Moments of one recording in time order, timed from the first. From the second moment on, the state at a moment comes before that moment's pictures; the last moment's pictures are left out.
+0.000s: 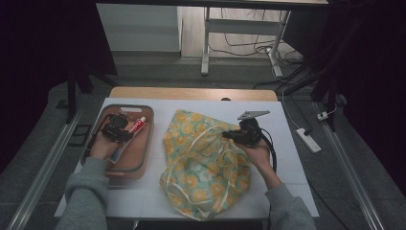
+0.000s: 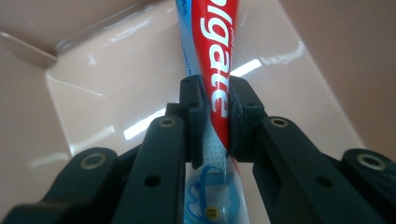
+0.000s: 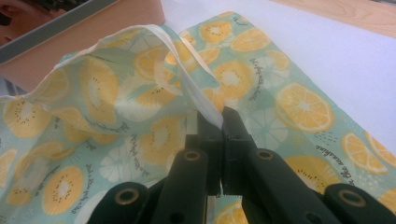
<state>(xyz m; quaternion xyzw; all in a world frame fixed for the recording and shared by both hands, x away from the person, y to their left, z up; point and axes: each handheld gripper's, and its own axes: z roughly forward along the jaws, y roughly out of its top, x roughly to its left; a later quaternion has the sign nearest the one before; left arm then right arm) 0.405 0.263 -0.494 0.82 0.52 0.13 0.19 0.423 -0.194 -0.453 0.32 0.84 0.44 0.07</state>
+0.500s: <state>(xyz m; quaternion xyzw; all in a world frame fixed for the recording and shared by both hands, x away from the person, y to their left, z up) 0.379 0.291 -0.446 0.78 0.51 0.15 0.34 0.423 -0.194 -0.450 0.32 0.84 0.44 0.07</state>
